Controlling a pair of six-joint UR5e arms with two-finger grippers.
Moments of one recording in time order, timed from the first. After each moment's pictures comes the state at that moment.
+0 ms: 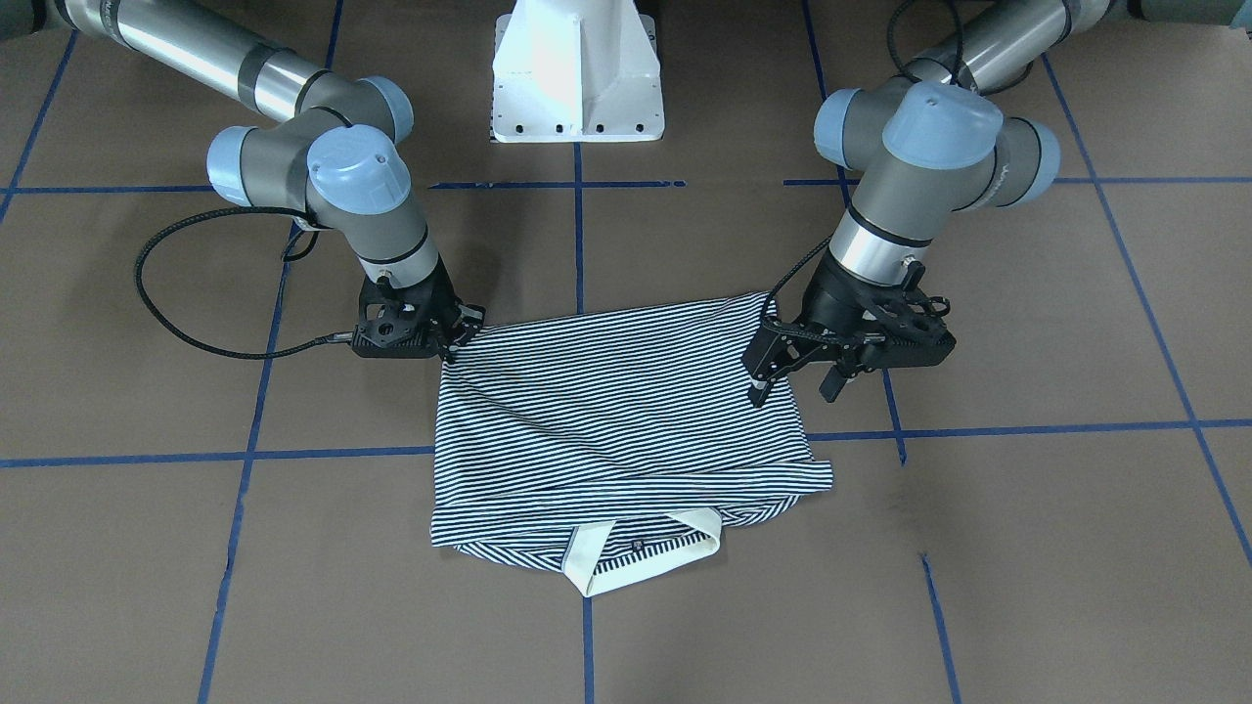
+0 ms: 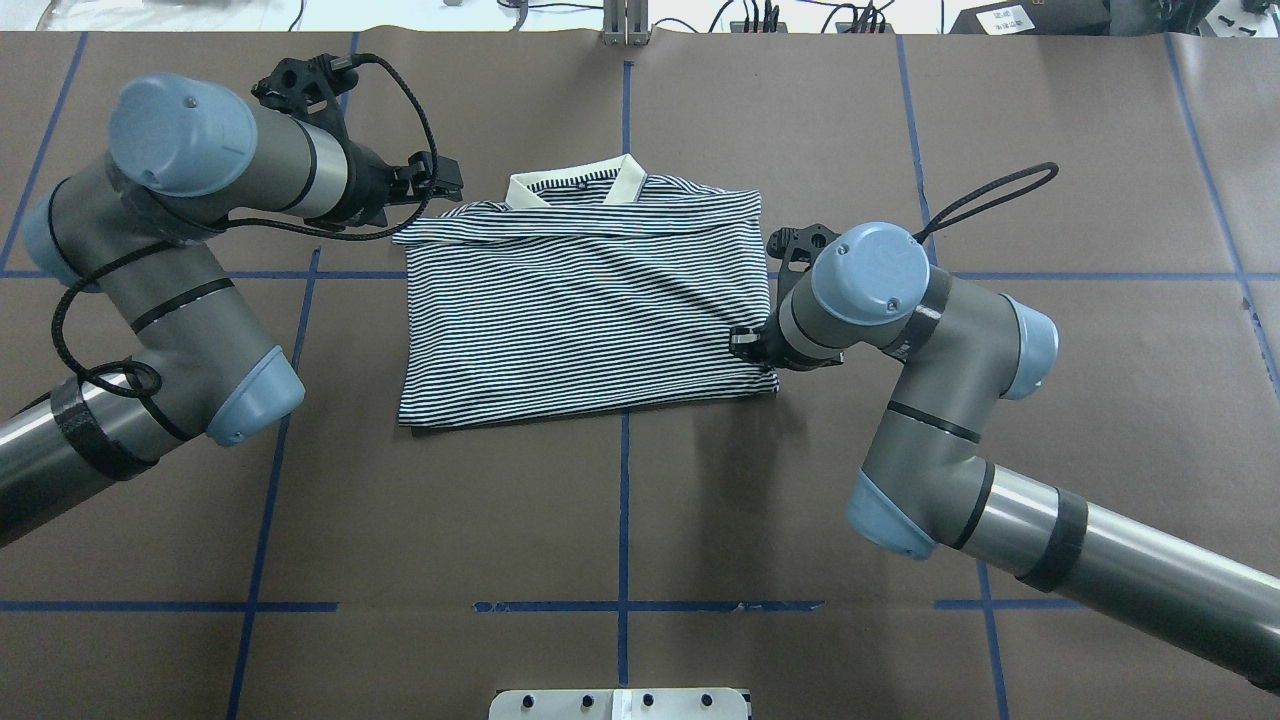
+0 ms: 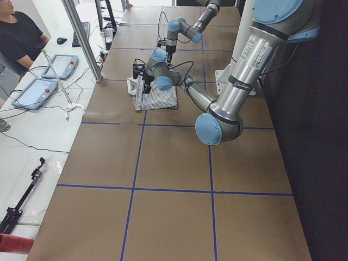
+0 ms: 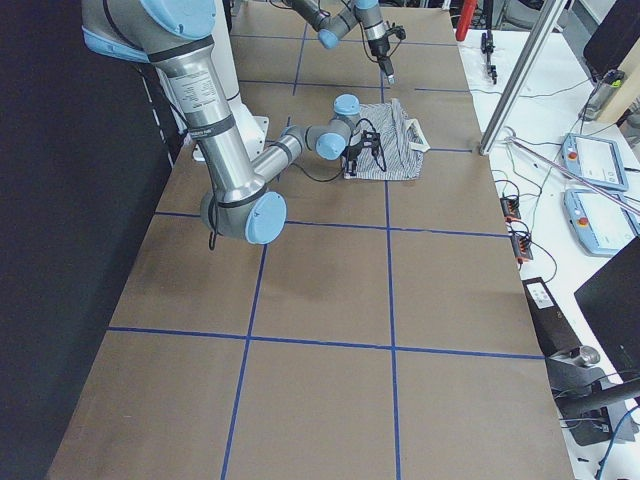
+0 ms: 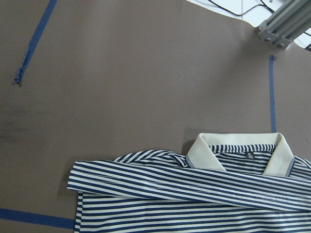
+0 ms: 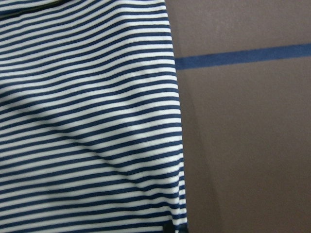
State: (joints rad) left arm -0.79 -2.08 -1.63 -2.10 -1.84 -1.35; right arm 0.57 -1.08 1.61 -1.28 1.86 1.28
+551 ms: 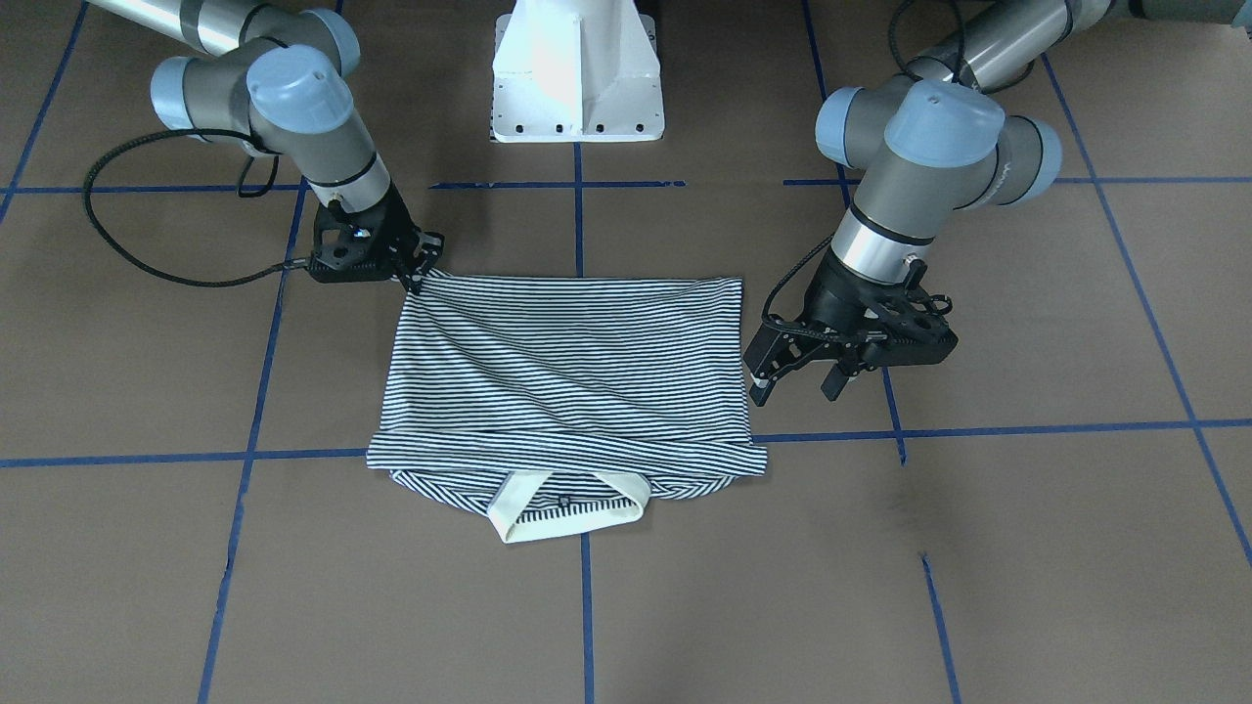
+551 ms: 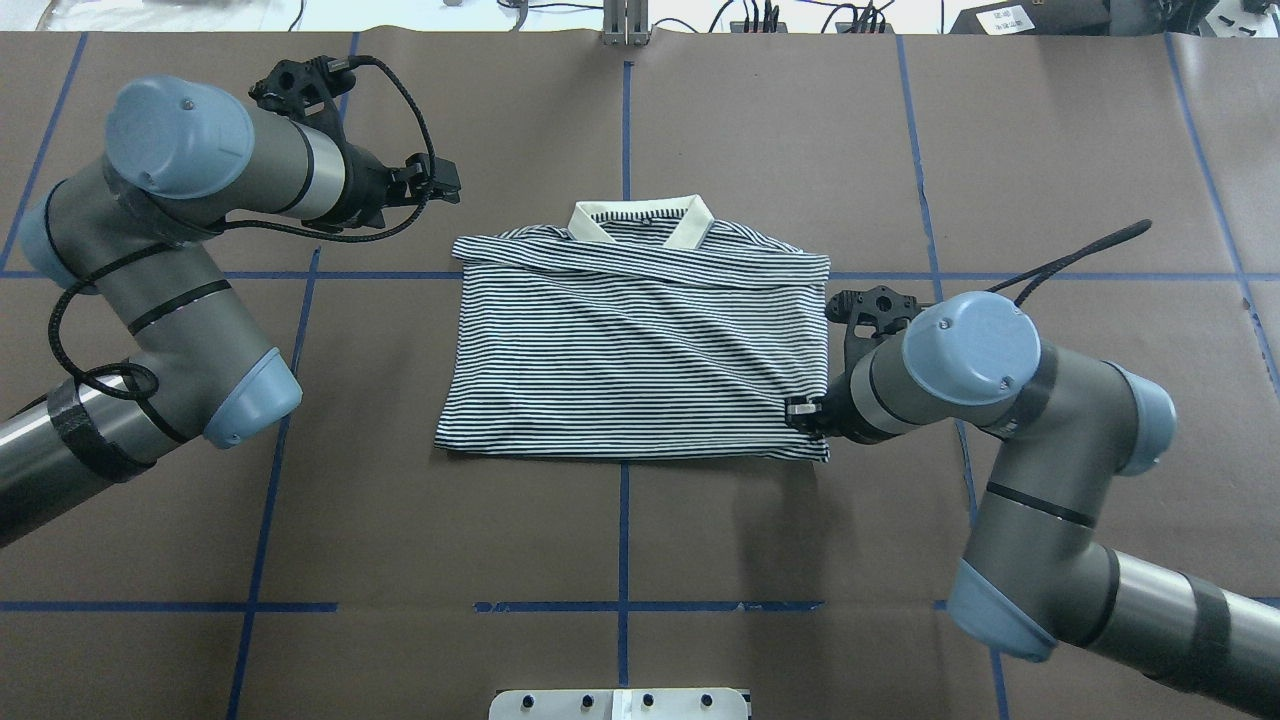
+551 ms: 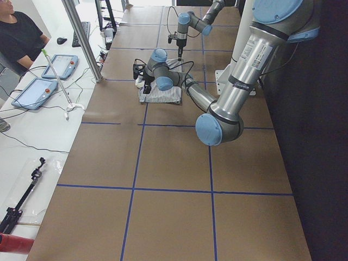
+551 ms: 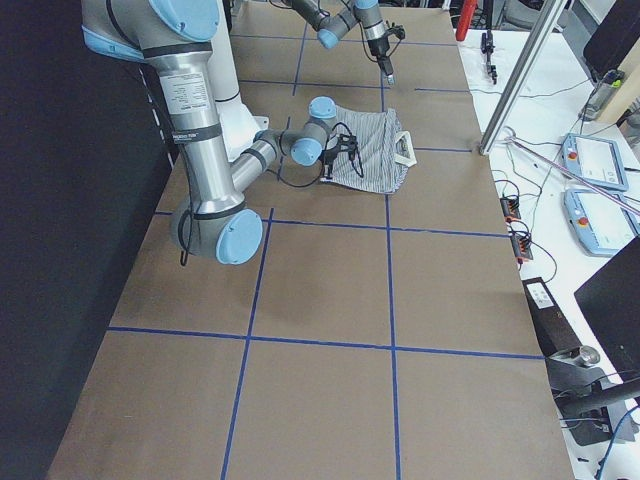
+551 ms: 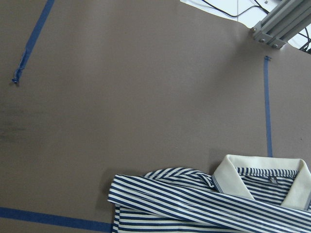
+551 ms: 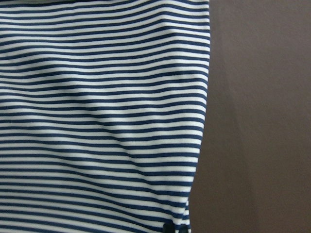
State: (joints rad) left arm -0.79 -2.07 -1.63 -2.10 -1.84 -1.35; right arm 0.50 -1.31 1.91 -1.35 1.89 1.29
